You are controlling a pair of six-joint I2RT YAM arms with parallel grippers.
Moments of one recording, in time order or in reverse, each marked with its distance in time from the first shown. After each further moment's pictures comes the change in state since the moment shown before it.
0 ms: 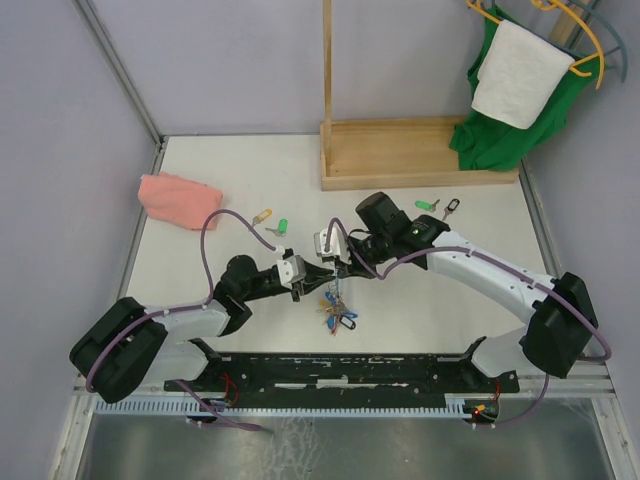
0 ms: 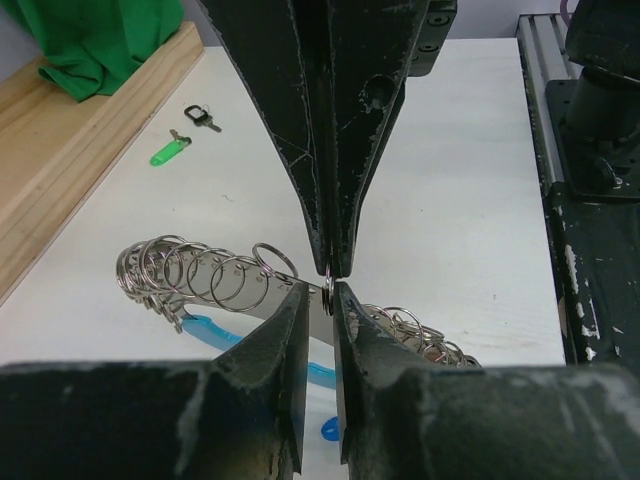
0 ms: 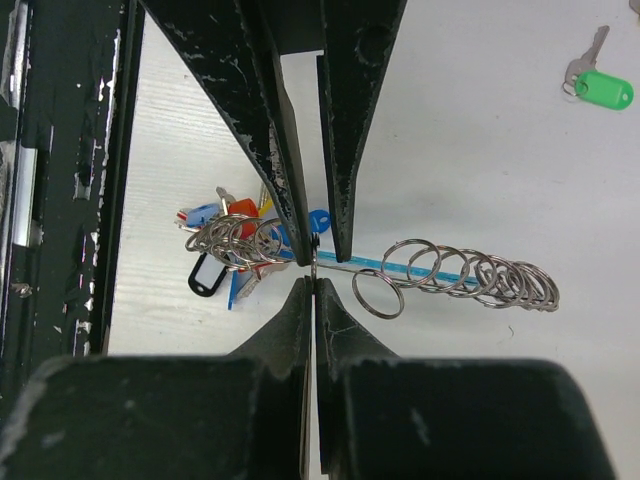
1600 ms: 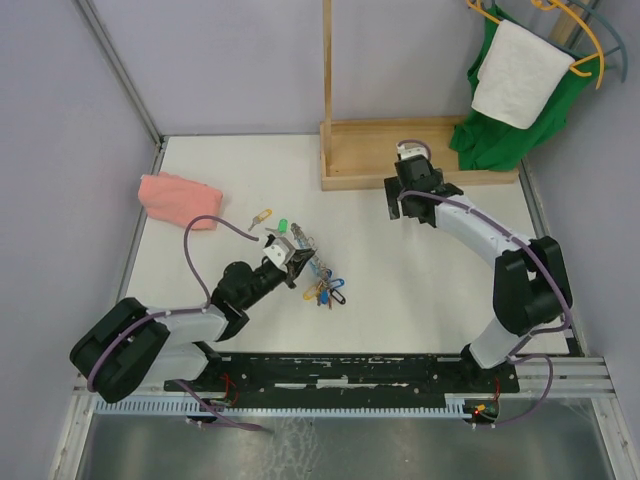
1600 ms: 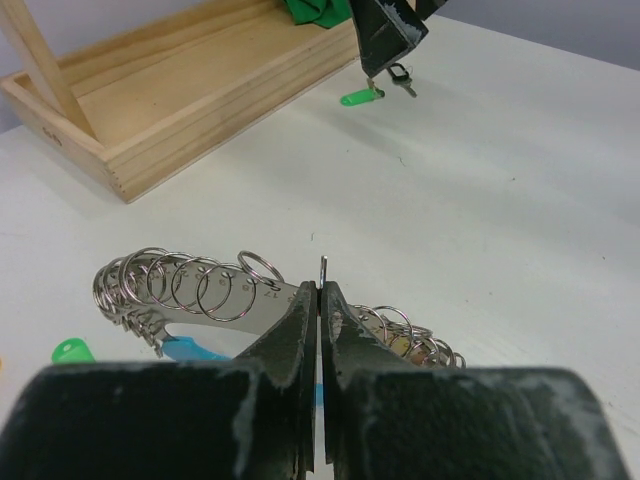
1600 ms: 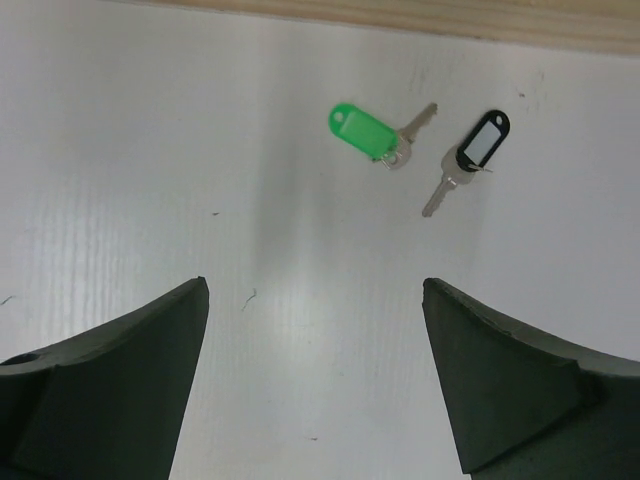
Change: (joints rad) left arm 0.000 0.001 -0.075 0.089 -0.487 -0.111; right arm -0.346 0.201 0.066 0.203 0.994 0.833
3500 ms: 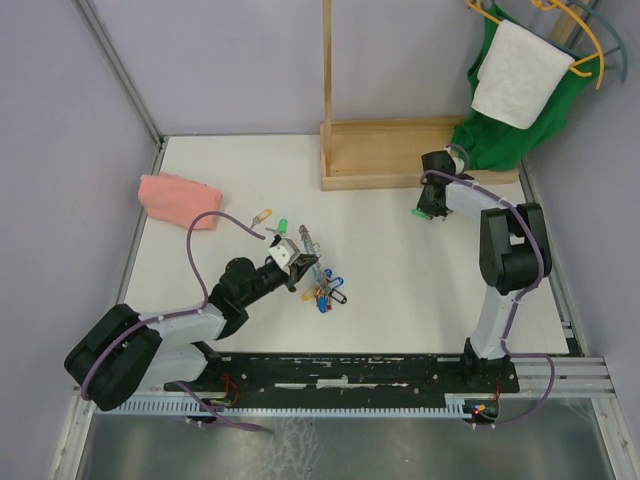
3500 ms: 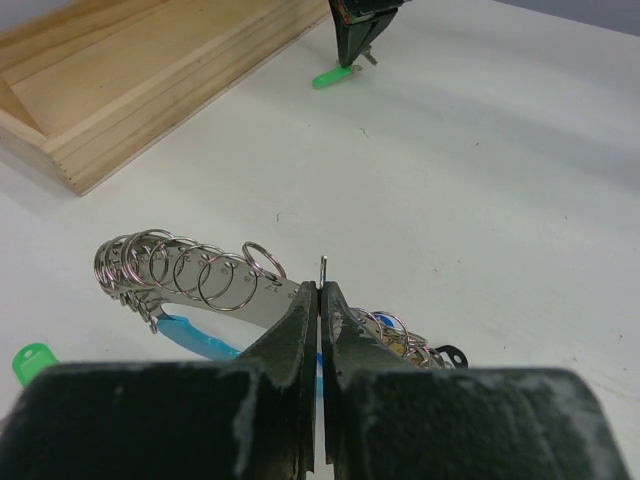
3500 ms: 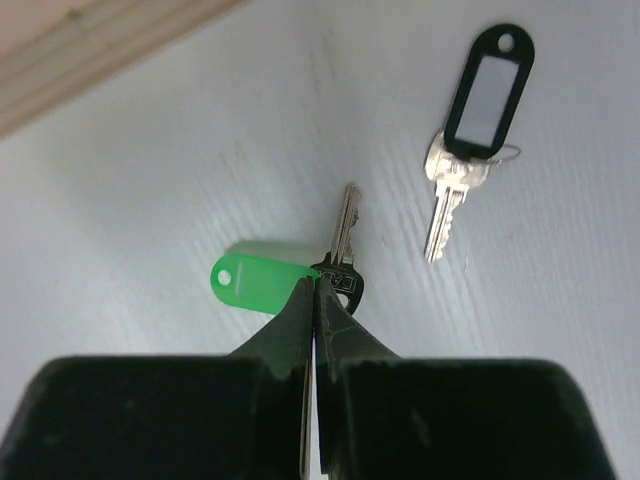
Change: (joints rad) left arm 0.005 -0.051 0.045 -0.182 0.097 0.020; right arm -0.280 0.338 0.124 0.028 -0.125 0.432
